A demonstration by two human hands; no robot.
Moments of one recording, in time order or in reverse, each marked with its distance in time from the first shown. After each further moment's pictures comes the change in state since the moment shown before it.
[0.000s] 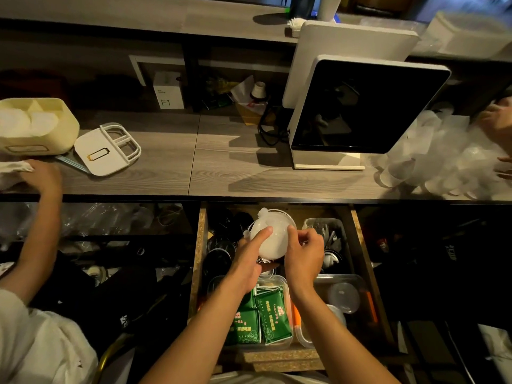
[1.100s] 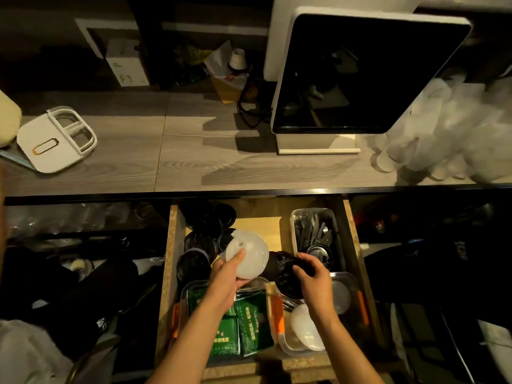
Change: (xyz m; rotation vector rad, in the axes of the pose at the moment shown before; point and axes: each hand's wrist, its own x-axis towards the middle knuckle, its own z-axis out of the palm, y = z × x) left_hand 0.062 -0.055 -0.015 0.079 0.188 -0.016; right_hand 0.064 0.118 -0.039 0.145 -0.415 0.282
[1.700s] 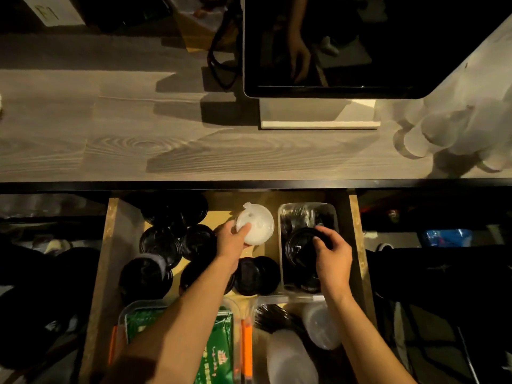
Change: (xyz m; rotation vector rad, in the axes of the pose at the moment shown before) left_hand 0.194 -0.057 0.095 0.326 0.157 0.080; right_hand 0.164 0.023 -0.043 -0.056 0.172 -0.032
